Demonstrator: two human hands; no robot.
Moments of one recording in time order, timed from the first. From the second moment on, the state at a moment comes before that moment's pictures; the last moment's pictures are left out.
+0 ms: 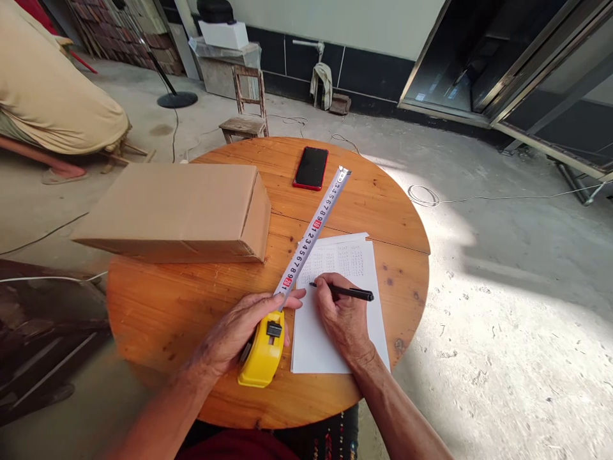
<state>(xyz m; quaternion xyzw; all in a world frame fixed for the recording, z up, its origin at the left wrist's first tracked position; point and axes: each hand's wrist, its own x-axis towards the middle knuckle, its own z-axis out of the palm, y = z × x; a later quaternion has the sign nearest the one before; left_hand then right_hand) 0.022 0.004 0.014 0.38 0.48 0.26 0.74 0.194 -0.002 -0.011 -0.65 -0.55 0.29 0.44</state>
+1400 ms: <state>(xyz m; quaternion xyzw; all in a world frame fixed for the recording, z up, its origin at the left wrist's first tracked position) 0.024 -0.002 0.008 0.39 0.46 0.30 0.74 0.254 -0.035 -0.019 -0.60 -0.78 -0.03 0.19</state>
